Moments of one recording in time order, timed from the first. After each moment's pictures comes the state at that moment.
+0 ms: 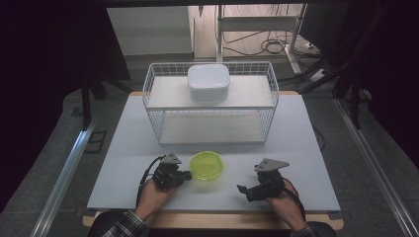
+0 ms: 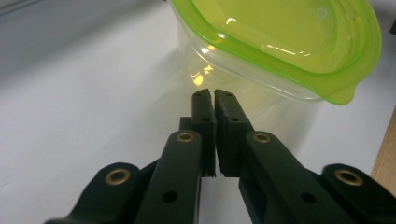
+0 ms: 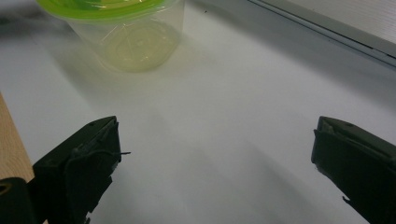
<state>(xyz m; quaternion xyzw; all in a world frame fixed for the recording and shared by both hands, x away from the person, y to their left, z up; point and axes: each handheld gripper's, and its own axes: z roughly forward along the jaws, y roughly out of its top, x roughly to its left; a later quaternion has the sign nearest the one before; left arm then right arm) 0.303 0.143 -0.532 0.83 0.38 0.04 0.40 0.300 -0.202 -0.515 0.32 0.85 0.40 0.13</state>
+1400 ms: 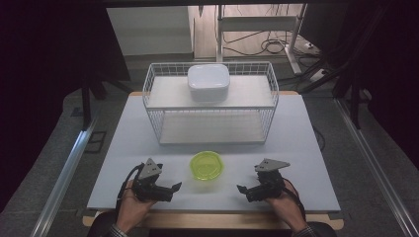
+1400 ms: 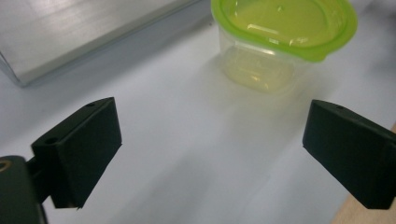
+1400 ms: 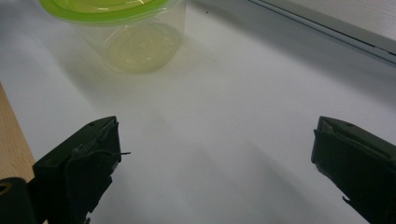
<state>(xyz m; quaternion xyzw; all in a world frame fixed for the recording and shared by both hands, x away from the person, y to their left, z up) 0.254 0.182 -0.513 0.81 0.39 0.16 0.41 0.299 -0.202 -0.515 0.32 0.85 0.40 0.12</state>
